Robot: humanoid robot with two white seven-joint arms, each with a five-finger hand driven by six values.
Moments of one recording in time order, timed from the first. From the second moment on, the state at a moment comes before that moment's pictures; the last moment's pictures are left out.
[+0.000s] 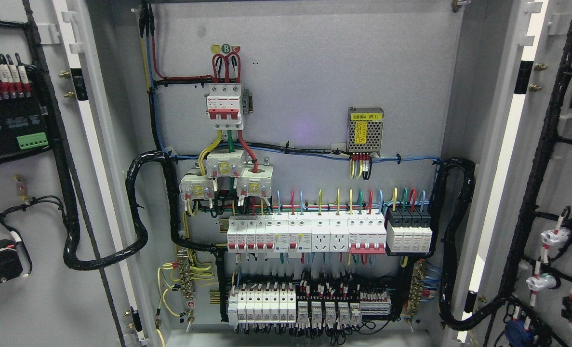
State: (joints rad) left arm 0.35 0.73 0.22 -1.61 0.82 -0.77 -0.13; right arm 0.54 -0.60 -0.18 -1.99 -0.82 -0.79 0.21
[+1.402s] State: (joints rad) left arm 0.60 0.48 -0.01 -1.79 0.34 -0.63 -0.13; right arm 0.55 -0.51 0.30 -1.79 -0.68 -0.78 0.21
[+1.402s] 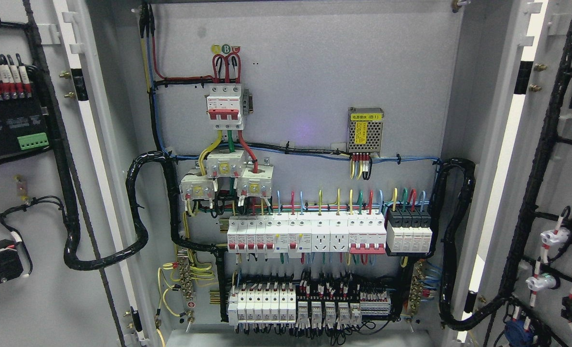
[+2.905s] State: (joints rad) left arm 0.52 0.22 -0.12 -1.14 0.17 -0.32 -0.18; right arm 0.62 -0.20 0.54 -0.90 -0.65 -0.79 0.22
